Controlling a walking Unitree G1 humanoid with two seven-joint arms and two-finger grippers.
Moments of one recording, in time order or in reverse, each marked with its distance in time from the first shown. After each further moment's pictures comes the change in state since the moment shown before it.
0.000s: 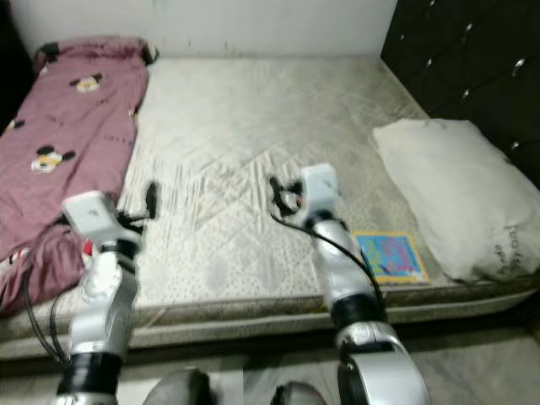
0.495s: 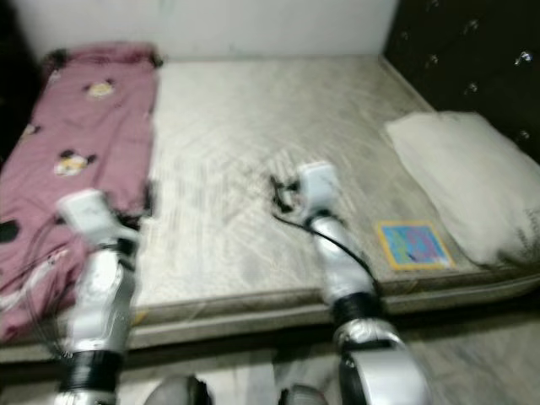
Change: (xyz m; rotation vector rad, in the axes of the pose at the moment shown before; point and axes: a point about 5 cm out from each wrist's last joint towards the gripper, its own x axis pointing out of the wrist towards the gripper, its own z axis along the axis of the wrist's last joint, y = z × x) left arm 0.002 -0.003 0.002 -0.015 -0.007 -0.006; right arm 0.001 -0.002 0.001 0.003 0.006 -0.004
